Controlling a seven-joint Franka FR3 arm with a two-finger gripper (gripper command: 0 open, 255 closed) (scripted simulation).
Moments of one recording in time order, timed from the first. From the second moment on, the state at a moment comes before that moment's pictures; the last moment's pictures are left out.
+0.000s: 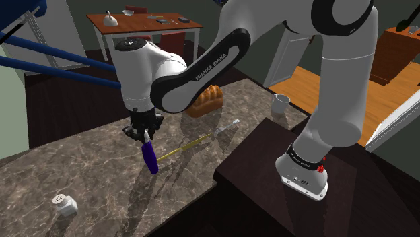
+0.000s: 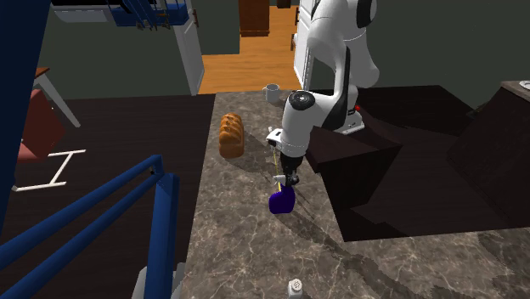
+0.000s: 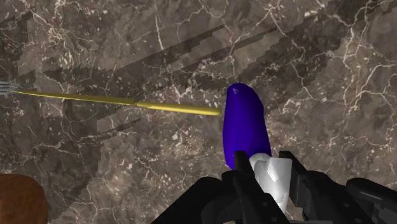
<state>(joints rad) 0.18 0.44 0.58 -1.92 -0.35 2.29 1.03</state>
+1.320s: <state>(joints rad) 0.15 0.33 0.62 -1.87 -0.27 2.16 0.97</state>
